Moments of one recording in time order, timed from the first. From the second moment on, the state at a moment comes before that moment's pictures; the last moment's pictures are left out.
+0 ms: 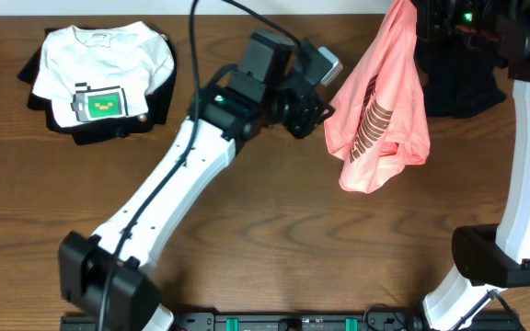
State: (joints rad) left arm -0.56 1.72 1.59 -0.63 0.44 0.08; right arm 0.09 1.88 2.56 -1.30 -0.32 -0.11
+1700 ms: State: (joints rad) left arm -0.74 1.95 1.58 -0.20 -0.02 -0.21; right arm 0.08 1.88 2.56 -1.36 -0.29 -0.11
